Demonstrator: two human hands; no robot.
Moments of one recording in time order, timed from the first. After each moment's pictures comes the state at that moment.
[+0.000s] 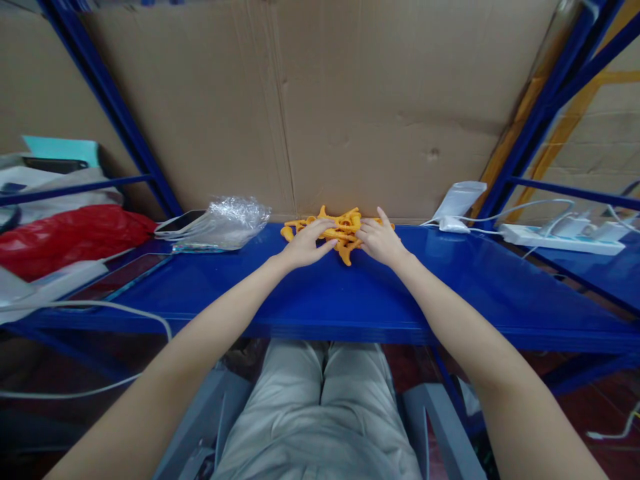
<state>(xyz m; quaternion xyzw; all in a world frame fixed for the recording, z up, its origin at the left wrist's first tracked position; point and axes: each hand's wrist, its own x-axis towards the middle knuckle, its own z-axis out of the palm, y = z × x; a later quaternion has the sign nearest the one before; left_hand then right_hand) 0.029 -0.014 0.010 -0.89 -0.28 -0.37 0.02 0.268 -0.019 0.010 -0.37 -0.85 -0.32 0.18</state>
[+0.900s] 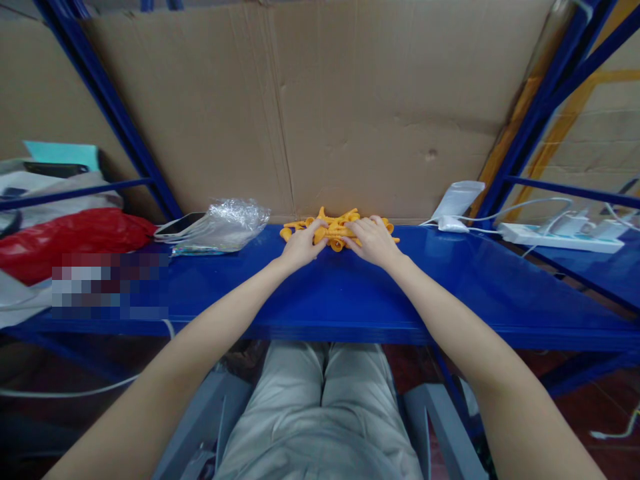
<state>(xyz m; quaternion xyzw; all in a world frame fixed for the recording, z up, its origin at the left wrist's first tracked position) 0.032 -0.021 0.009 -0.82 -0.46 -0.34 0.01 0.246 -0.033 0.013 -0.38 -0.83 -0.28 0.30</state>
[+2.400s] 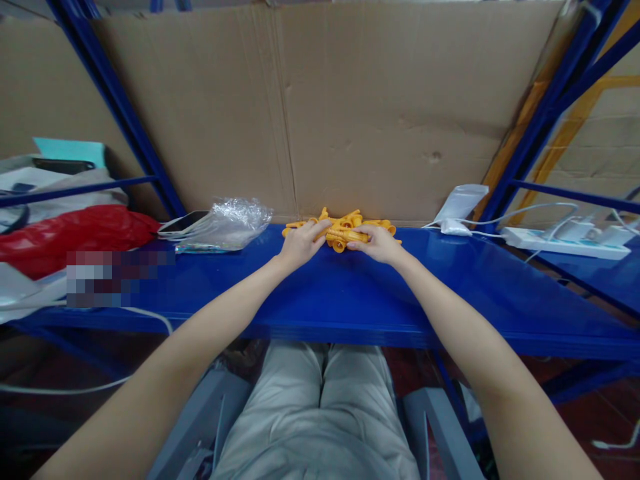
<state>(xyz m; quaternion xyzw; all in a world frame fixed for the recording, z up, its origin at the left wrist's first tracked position) 0.027 -0.020 0.013 -0.83 -0.43 -0.32 0.17 0.257 -0.019 0.013 -0.41 -0.83 0.06 0.38</state>
